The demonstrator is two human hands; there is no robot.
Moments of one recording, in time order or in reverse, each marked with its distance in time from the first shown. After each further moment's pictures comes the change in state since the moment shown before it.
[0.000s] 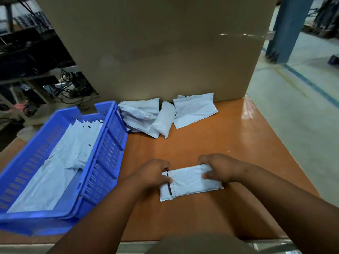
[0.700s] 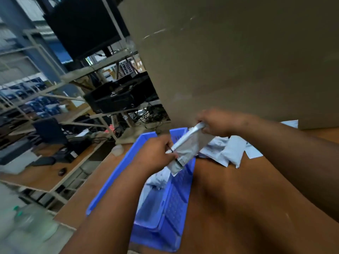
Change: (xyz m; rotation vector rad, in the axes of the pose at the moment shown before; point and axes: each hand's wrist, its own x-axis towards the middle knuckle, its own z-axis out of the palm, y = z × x) left_hand -0.134 -0.056 -0.212 0.149 0.637 -0.271; right_hand 0.161 -0.229 -0.200 -0.306 0.415 -0.413
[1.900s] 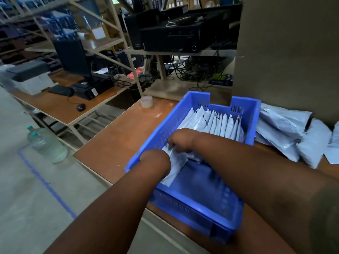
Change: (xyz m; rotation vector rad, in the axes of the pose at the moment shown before) left_hand -0.065 -0.247 0.077 0.480 -0.763 -0.608; right_hand 0.224 -0.260 0.272 -0.035 -0.567 -0.245
